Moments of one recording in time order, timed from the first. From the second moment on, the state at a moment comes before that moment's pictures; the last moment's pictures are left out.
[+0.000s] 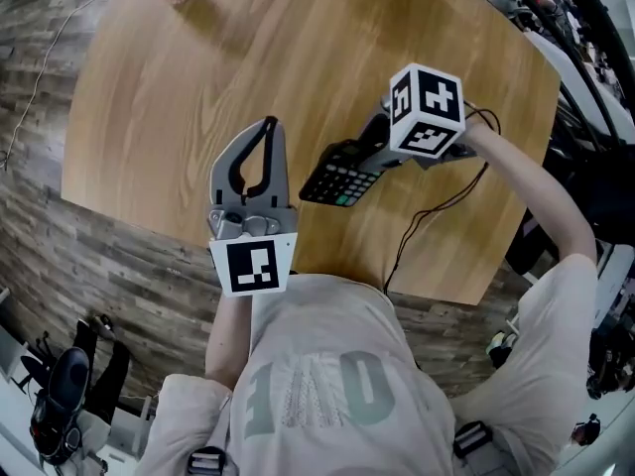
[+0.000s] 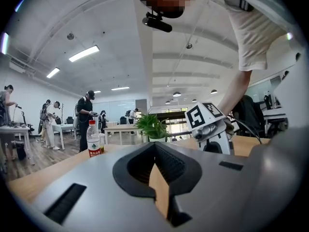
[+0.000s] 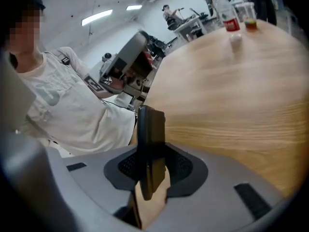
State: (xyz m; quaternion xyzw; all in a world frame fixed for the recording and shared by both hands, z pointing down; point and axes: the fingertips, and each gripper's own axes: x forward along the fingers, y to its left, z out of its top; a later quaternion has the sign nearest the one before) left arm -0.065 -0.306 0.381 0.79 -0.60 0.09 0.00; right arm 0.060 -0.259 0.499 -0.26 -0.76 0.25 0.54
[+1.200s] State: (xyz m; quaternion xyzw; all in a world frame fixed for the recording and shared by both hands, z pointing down) left arm -0.069 -0.316 0.401 0.80 -0.58 0.10 0.01; right arm 0.053 -0.269 0.572 -0.21 -0.70 0.29 0.61
